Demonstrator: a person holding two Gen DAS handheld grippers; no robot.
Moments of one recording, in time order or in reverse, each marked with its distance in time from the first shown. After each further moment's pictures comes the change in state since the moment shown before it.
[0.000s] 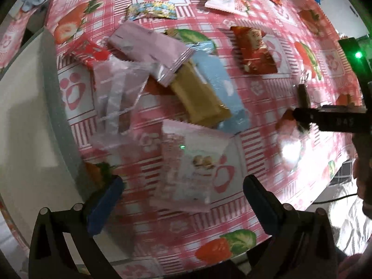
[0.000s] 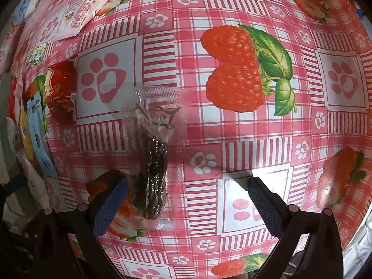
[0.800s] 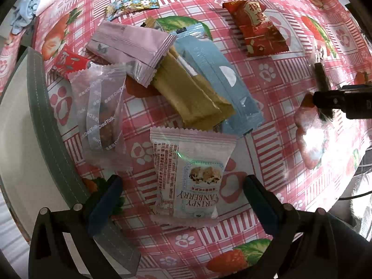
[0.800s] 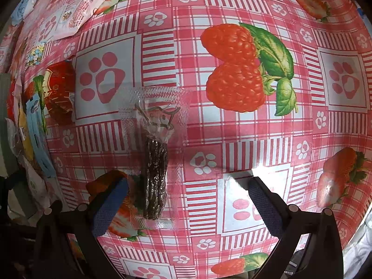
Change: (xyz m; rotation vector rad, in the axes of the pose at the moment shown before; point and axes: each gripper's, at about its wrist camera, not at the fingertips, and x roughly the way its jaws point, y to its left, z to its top) left arm 0.046 -0.055 0.033 0.084 0.033 0.134; right arm -0.002 -0.010 0.009 -0.004 0.032 -0.001
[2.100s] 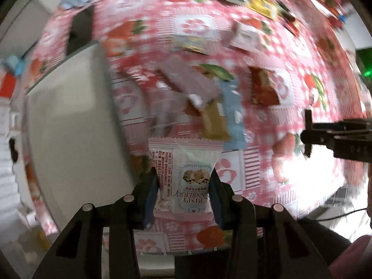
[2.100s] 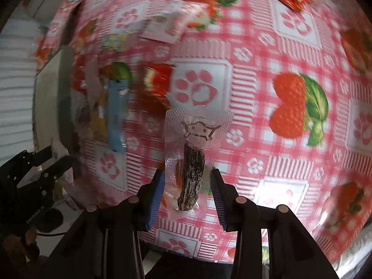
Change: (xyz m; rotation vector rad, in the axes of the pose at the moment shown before) left arm -0.144 0.075 -0.023 -0.274 -0.083 0.007; right arm -0.076 0.038 0.023 -0.246 0.013 0.238
